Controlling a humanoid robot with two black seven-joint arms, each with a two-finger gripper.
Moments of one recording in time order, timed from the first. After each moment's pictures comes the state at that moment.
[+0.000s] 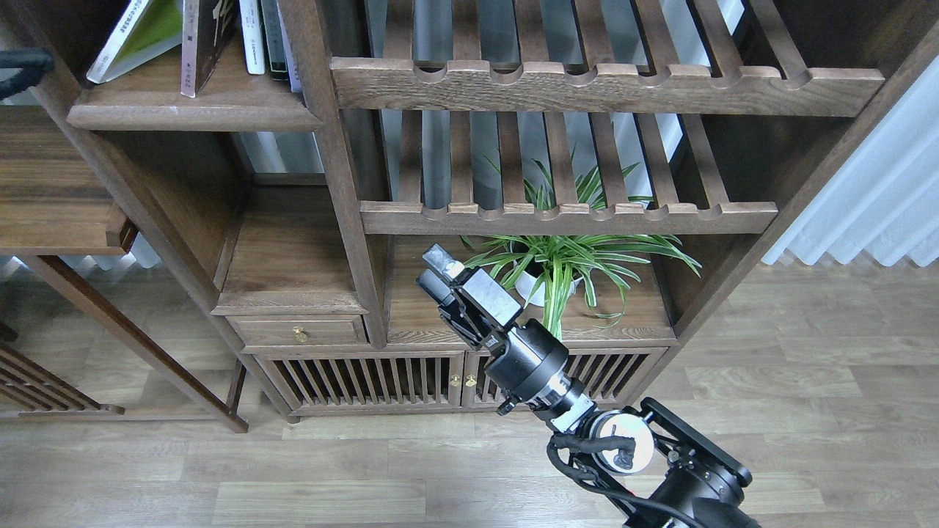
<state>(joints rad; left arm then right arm) -1.14 0.41 -1.09 -0.67 0.86 -0.23 -0.14 0.17 0.01 0.85 1.27 0.21 0.58 -0.11</state>
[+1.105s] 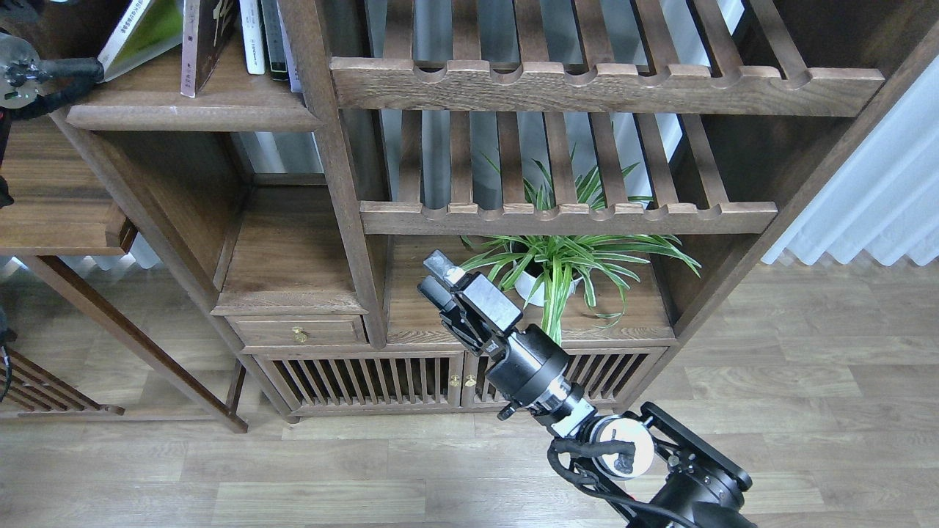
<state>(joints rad) -1.13 0.39 -1.06 -0.70 0.85 -0.16 -0.16 0.16 0.02 0.85 1.26 0.21 0.58 -0.11</state>
